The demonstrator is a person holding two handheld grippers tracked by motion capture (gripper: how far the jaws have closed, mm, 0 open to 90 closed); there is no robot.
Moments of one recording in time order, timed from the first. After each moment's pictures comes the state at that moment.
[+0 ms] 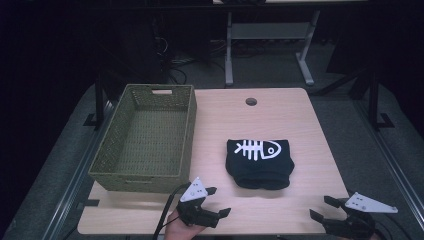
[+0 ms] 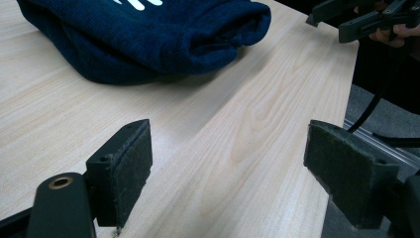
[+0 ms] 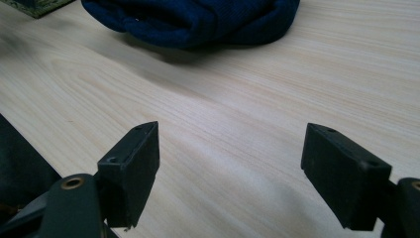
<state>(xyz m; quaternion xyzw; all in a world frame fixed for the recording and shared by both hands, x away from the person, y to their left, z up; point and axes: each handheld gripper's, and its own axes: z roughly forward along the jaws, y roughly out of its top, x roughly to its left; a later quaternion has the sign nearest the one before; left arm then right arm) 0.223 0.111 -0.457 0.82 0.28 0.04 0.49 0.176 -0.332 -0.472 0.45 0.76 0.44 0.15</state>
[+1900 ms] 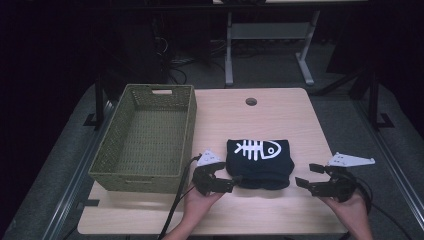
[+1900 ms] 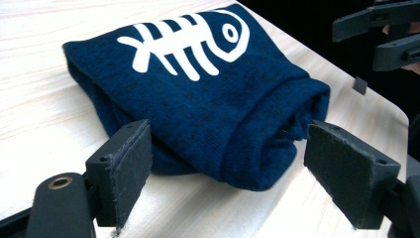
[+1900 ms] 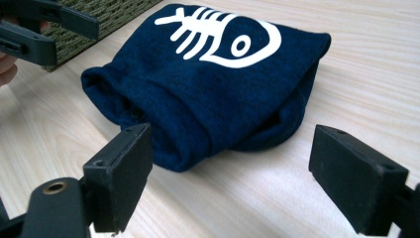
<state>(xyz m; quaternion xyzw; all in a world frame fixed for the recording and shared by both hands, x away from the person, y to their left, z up) 0.293 0.075 -0.439 0.79 0.36 0.04 0.50 0.262 -0.305 -0.424 0.43 0.78 0.45 0.10</state>
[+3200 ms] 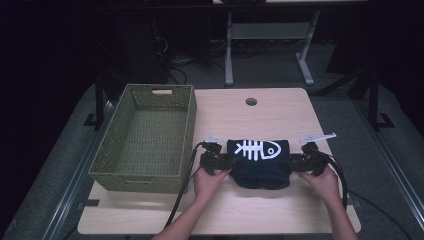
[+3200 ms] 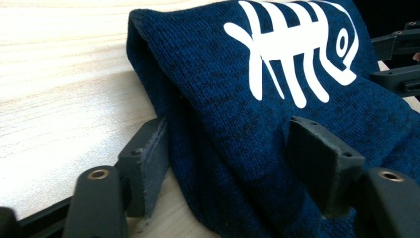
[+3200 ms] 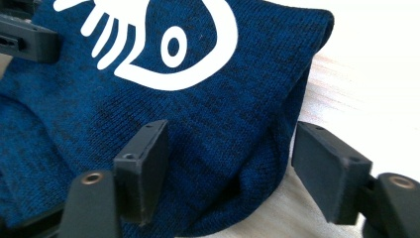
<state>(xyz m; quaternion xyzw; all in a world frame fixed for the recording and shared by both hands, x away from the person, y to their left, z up) 0.363 0.058 -0.471 0.77 0.46 -0.01 0.44 0.347 -0.275 -0.455 0.49 0.79 0.36 0.05</state>
